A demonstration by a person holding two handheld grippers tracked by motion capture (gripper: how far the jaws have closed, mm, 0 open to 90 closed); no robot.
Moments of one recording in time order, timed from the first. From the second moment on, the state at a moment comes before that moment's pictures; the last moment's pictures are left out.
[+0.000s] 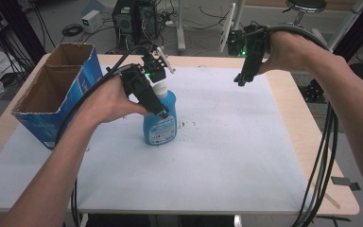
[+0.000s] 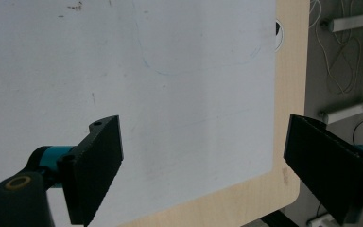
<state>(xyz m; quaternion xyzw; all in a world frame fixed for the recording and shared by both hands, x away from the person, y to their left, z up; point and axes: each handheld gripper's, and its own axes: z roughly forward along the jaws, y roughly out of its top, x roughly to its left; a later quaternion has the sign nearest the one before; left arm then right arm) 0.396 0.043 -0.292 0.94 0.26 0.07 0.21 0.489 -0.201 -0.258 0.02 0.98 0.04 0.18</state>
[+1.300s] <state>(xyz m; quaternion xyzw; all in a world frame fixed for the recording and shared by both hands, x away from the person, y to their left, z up) 0.412 0.108 -0.084 0.93 0.29 0.12 0.20 0.486 -0.210 -0.253 0.03 0.98 0.05 0.19</state>
